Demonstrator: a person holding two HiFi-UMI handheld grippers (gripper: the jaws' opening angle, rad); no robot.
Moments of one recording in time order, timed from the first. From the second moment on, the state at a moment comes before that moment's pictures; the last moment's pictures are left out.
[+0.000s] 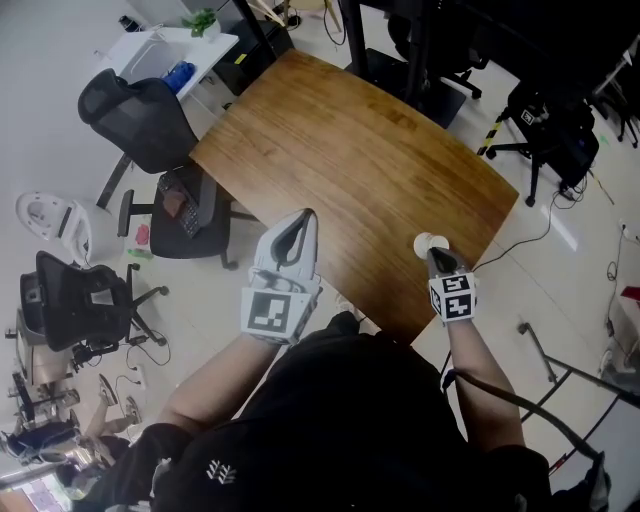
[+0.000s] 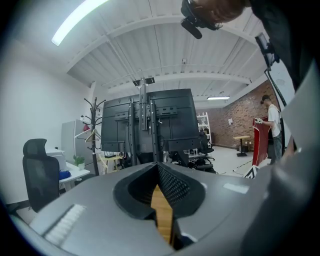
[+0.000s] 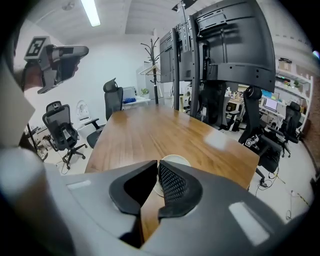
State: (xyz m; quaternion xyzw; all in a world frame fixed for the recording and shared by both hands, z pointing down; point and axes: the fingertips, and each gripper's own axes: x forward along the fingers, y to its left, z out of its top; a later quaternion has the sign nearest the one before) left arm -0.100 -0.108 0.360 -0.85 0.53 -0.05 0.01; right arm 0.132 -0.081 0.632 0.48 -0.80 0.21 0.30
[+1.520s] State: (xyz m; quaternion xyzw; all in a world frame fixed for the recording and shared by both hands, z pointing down) left arm -0.117 -0.101 0.357 -0.85 0.53 -0.05 0.02; right arm 0.148 -0.098 0.650 0.54 -0.75 0.34 0.16
